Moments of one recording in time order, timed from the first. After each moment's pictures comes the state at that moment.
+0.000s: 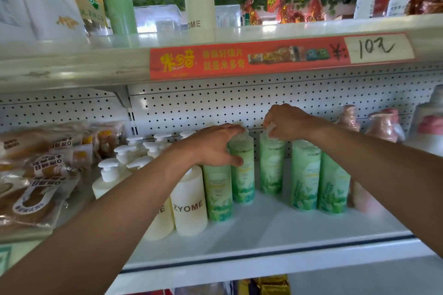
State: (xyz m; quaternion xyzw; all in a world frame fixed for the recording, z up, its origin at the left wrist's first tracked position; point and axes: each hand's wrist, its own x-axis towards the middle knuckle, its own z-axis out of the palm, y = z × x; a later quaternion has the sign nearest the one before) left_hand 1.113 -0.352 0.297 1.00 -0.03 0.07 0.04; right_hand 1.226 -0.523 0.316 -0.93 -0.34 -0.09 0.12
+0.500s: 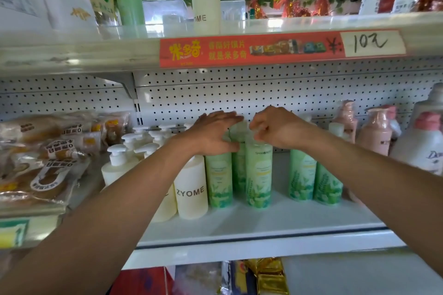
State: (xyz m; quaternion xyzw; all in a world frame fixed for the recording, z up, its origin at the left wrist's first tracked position) left_hand 1.104 -0.351 0.293 0.99 0.00 0.12 0.03; right_hand 1.178 -0.520 0.303 -0.91 -0.36 -0.07 0.20
